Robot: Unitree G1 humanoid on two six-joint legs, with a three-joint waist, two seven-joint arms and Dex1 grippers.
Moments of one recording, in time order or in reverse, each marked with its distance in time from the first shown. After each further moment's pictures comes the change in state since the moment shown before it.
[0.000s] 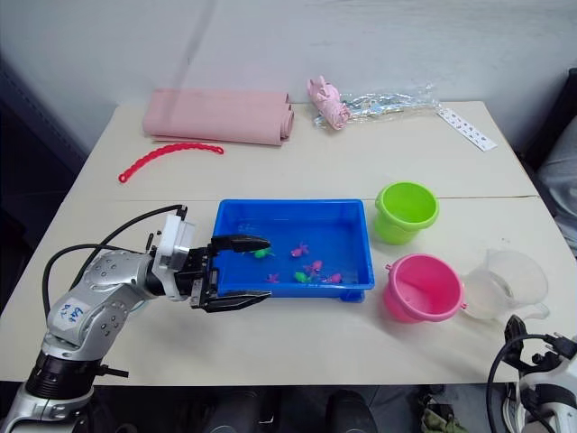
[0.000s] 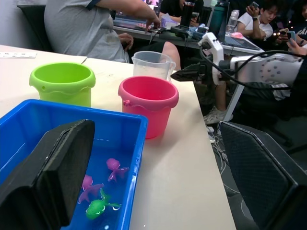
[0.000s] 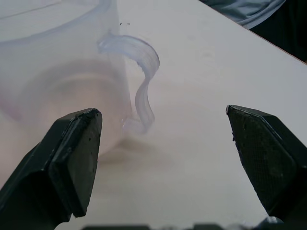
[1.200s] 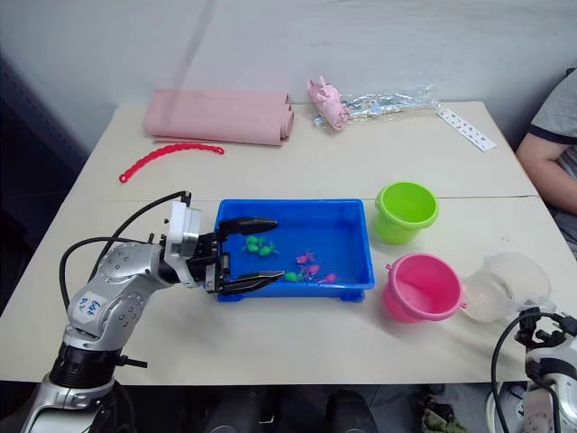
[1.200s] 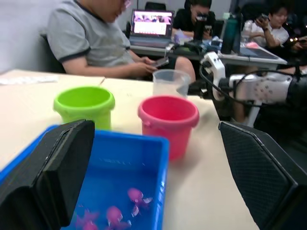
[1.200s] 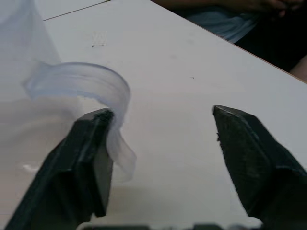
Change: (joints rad) left arm -0.070 -0.101 -0.011 0.045 0.057 -0.058 0.060; right arm -0.234 -0.092 -0.036 0.336 -0.060 -0.133 0.063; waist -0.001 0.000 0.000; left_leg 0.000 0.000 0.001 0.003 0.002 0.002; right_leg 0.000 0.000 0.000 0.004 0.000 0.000
